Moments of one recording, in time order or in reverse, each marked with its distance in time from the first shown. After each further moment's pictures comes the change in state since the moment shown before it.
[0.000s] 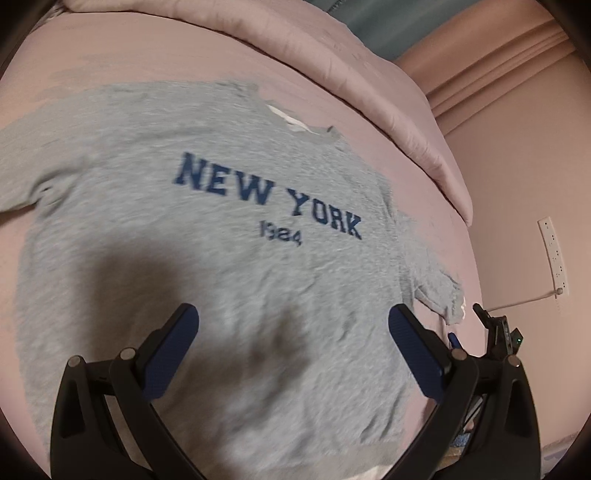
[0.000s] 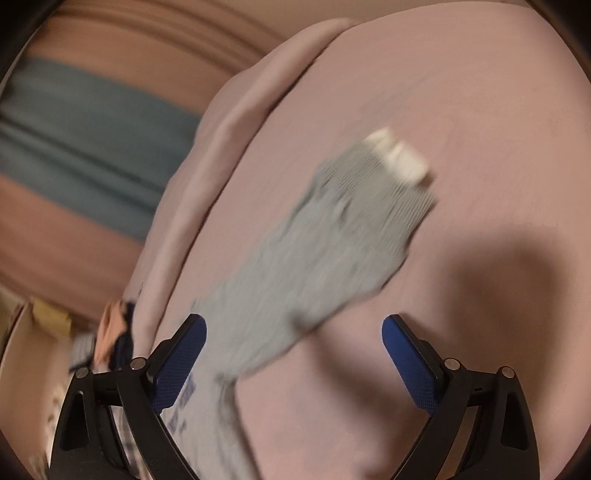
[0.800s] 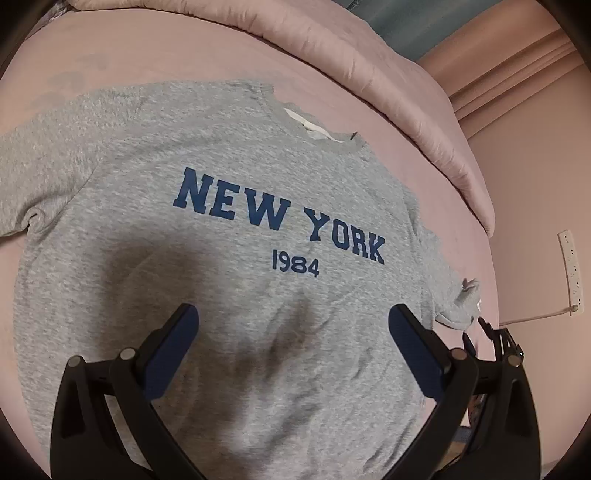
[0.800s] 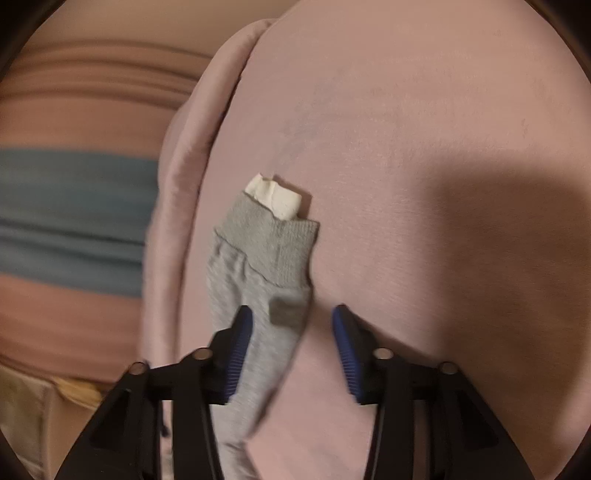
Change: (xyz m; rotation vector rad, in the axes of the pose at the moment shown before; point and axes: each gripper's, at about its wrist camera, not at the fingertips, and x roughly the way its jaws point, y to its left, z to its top) left arm 0.020 0.002 0.023 -0.035 0.008 0.081; right arm 0.020 -0.040 0.025 0.296 0.006 0.046
